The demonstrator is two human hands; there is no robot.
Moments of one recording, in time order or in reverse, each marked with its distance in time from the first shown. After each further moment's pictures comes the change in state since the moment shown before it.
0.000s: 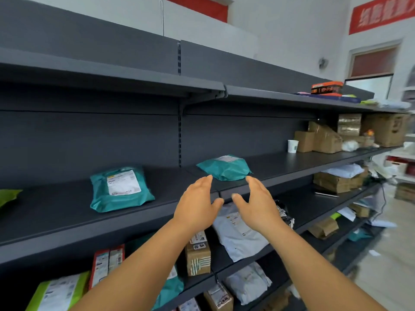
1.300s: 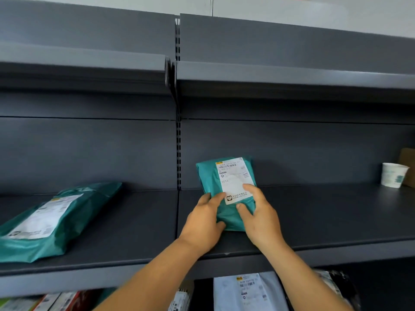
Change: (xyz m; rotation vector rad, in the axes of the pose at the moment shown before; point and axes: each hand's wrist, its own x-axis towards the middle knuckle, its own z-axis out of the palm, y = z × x) left_hand 0.229 -0.022 0.147 0.037 0.148 -0.278; right_hand 0.276 0.133 0.071 0.464 -0.141 -0.237
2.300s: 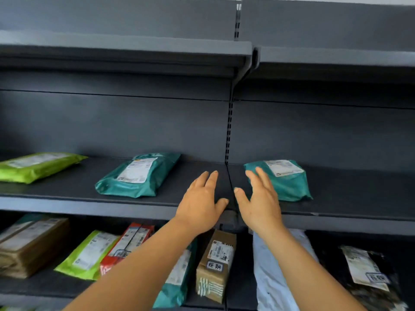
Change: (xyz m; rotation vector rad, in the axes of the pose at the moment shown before) left_hand -0.114 -0.042 -0.090 0.236 0.064 -0.163; right_hand -0.087 -0.087 0.062 -0.209 -0.130 -0.127
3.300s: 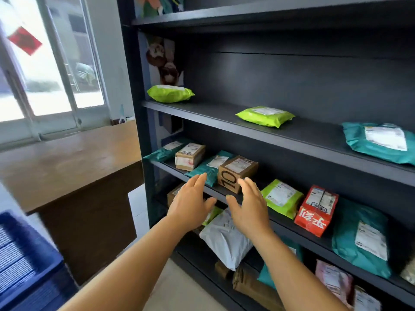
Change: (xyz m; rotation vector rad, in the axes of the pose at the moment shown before) left_hand -0.376 -0.326 -0.232 0.138 0.137 -0.673; right_hand -0.271 -0.365 0.268 0.257 -0.575 -0.302
